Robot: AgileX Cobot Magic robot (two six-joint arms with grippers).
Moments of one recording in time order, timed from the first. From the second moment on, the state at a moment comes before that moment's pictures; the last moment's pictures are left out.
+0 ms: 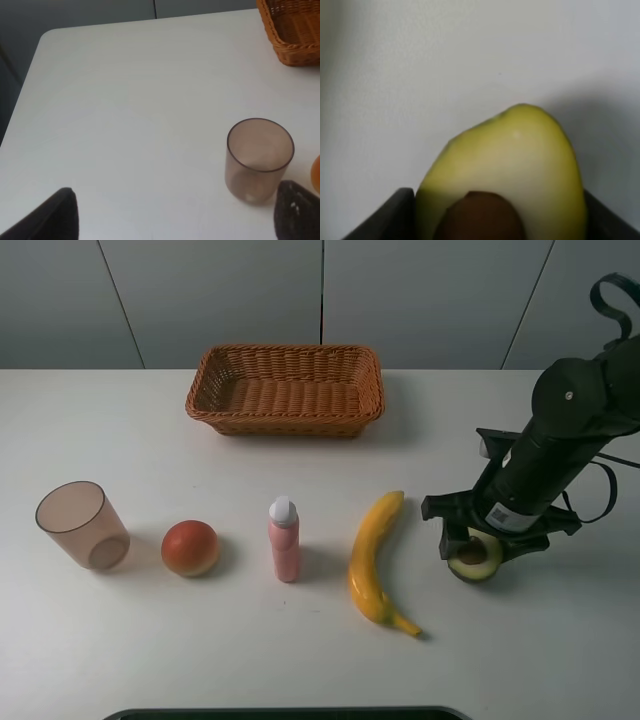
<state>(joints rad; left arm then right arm) -0.21 0.00 -0.51 0.10 1.08 -0.04 0.32 1.76 -0.70 0.12 0.59 0.29</state>
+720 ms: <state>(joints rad) -0.21 0.00 -0.51 0.10 1.08 -0.04 0.32 1.66 -0.97 0.03 0.78 0.26</state>
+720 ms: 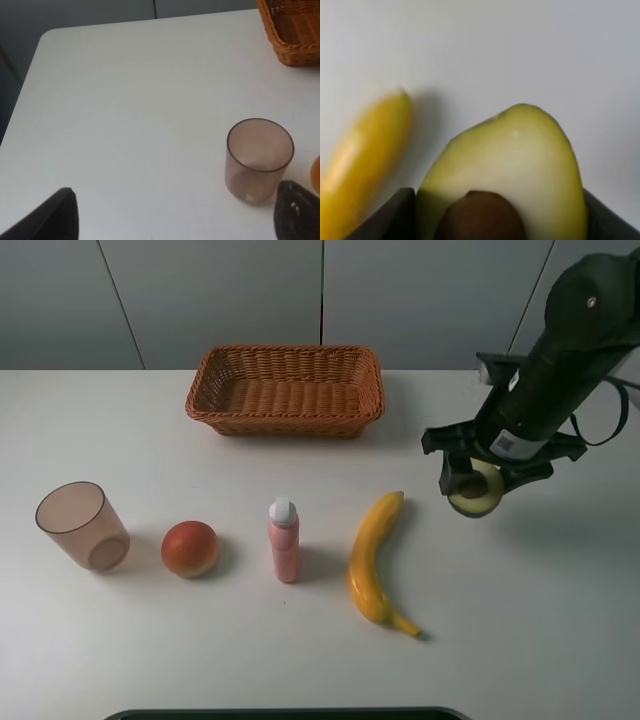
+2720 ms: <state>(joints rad) -0.21 0.00 -0.51 0.10 1.08 -0.04 0.45 2.27 -1.76 0.15 0.61 -0.02</state>
